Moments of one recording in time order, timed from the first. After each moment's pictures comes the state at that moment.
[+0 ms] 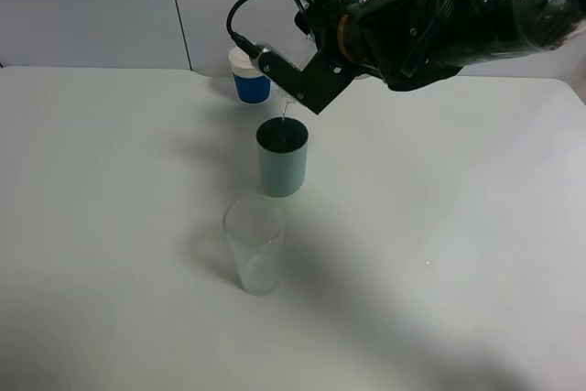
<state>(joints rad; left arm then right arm) 0.06 -0.01 -0.51 -0.05 1.05 0.01 0.72 1.82 -1.15 -1.71 0.47 -0.30</state>
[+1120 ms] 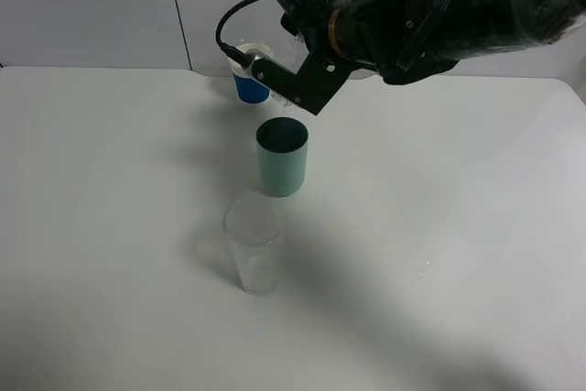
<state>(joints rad) 0.06 -0.01 -0.51 -0.05 1.05 0.01 0.73 1.82 -1.18 -1.71 0.41 -0.43</state>
